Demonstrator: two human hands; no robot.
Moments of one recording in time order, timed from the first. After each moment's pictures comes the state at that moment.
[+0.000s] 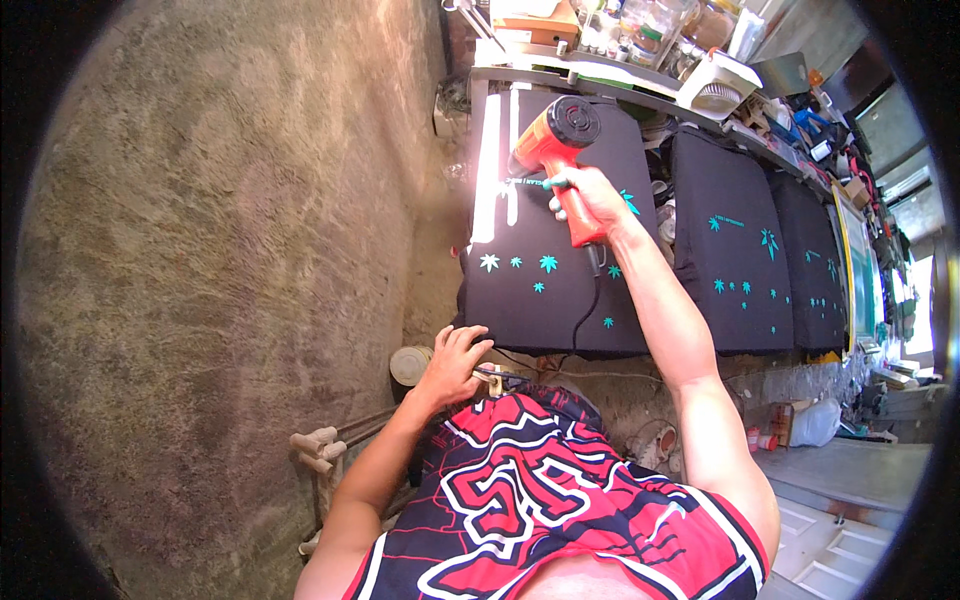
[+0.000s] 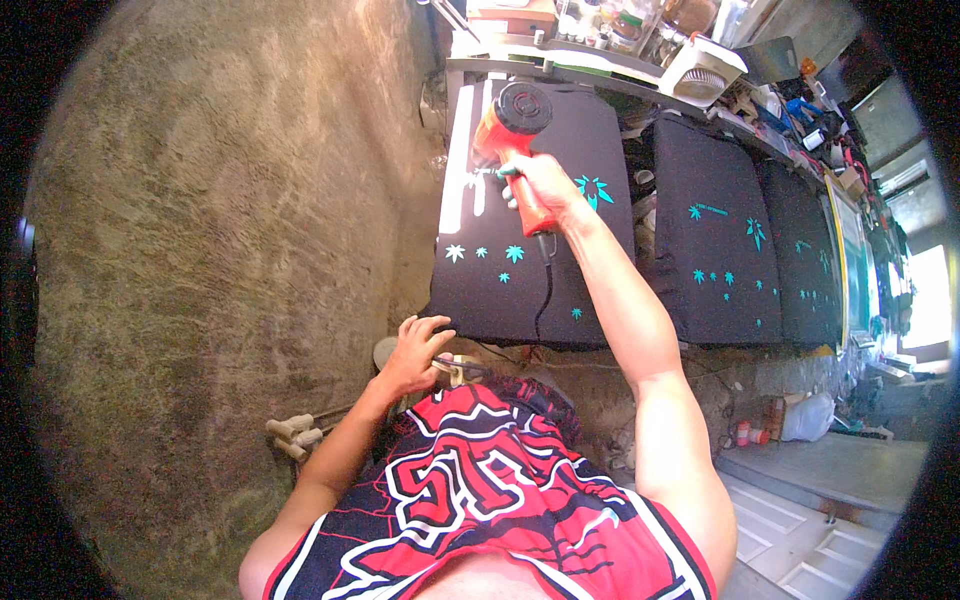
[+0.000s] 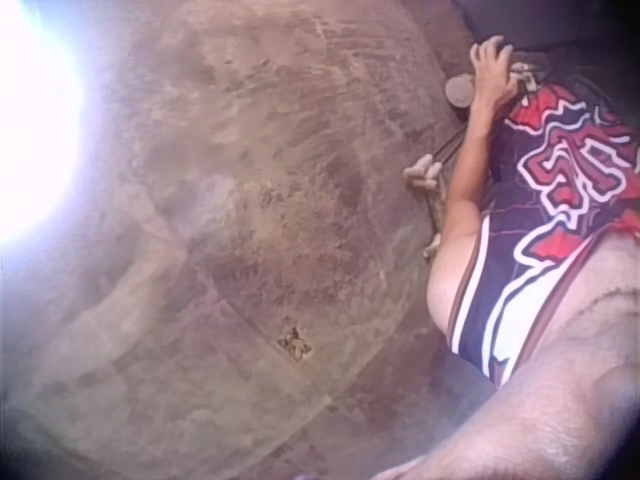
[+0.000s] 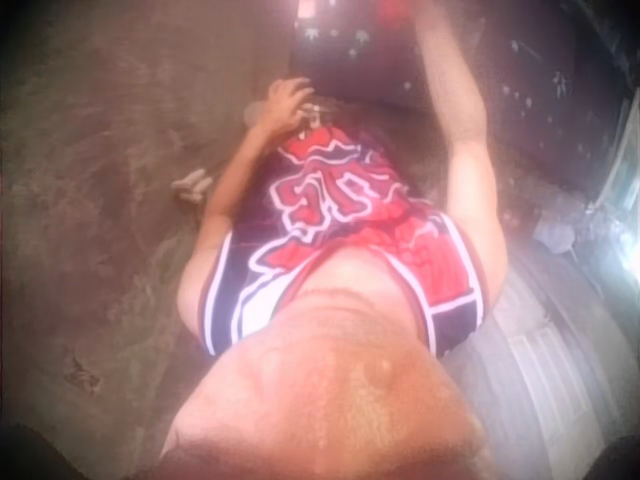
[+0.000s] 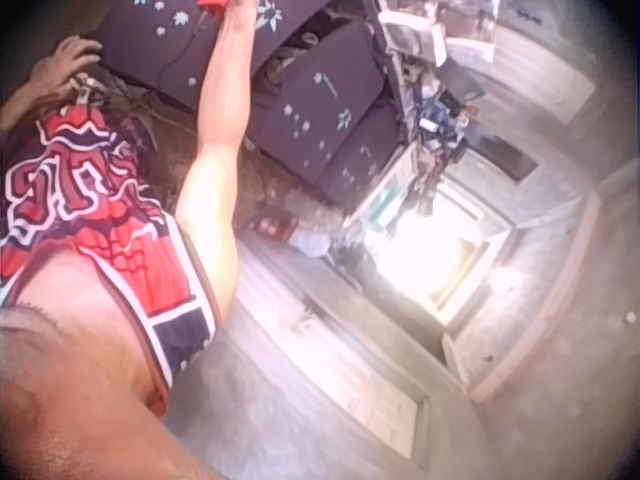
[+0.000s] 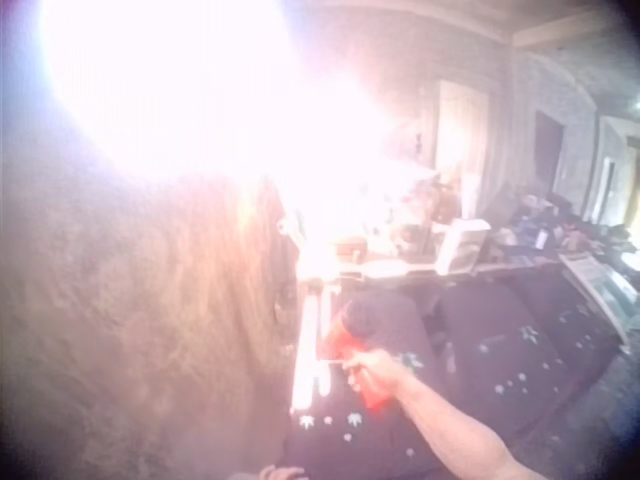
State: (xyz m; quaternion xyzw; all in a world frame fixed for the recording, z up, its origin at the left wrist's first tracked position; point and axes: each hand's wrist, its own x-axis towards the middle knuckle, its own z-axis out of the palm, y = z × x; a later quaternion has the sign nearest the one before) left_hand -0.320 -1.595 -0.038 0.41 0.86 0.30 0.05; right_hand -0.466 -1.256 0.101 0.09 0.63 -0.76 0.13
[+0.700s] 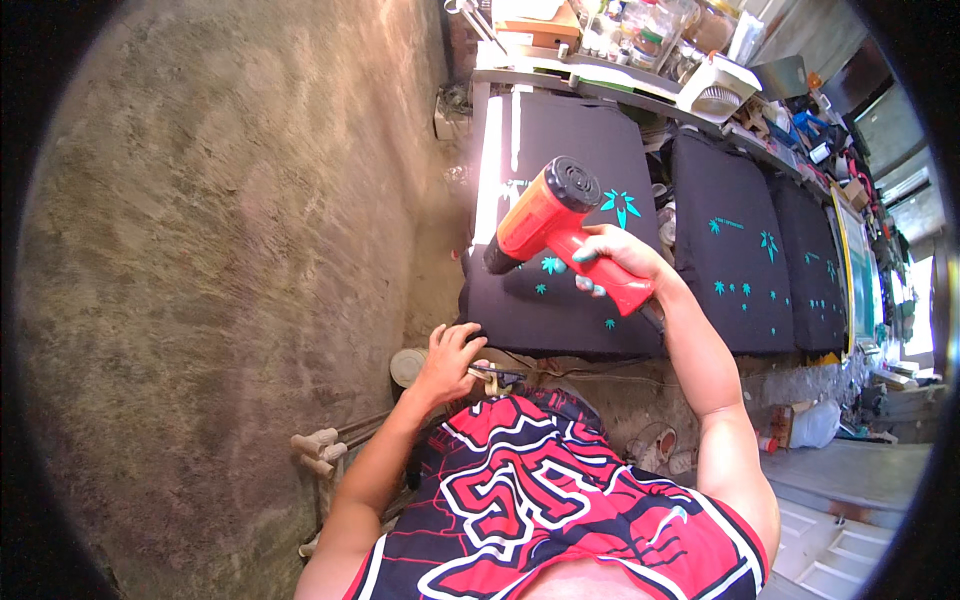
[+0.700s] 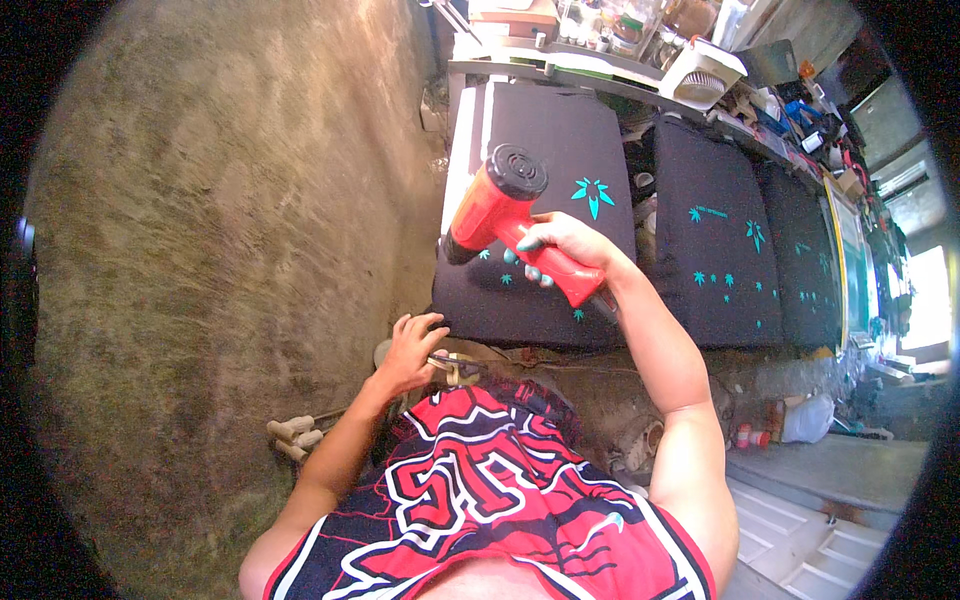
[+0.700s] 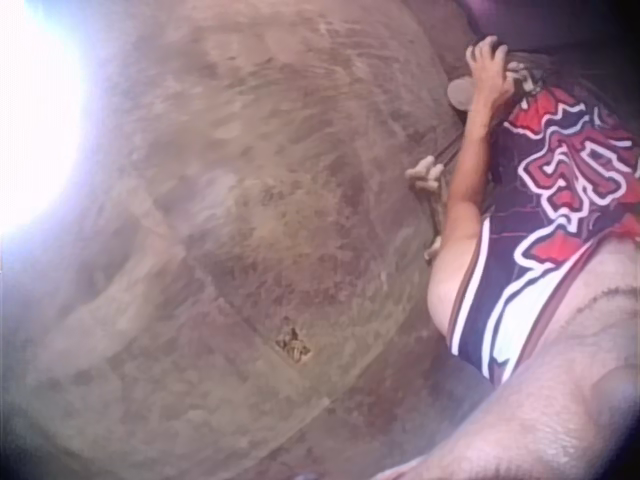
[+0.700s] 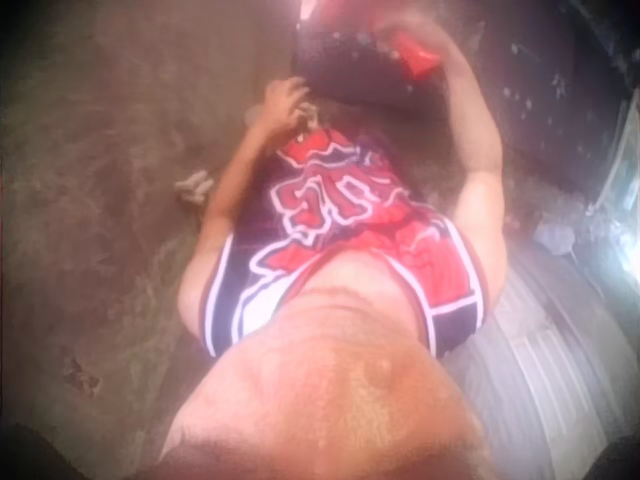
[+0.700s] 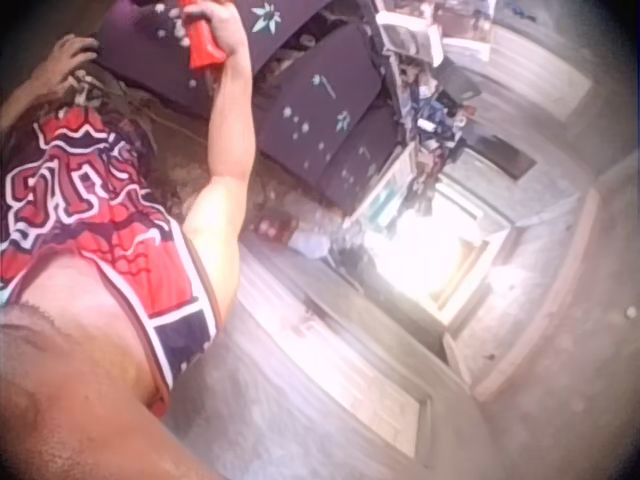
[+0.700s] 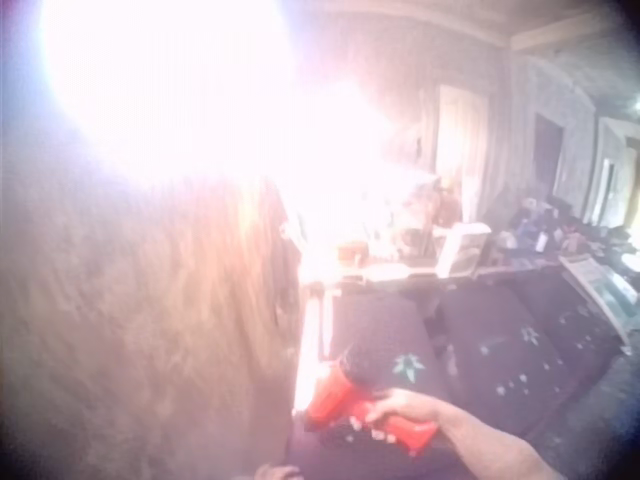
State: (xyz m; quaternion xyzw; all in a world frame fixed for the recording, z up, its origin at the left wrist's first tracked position) left_hand -0.327 -1.604 -0.038 0.39 0.87 0.29 0.05; right_hand -0.387 -1.260 0.136 0.08 0.59 -0.74 0.31
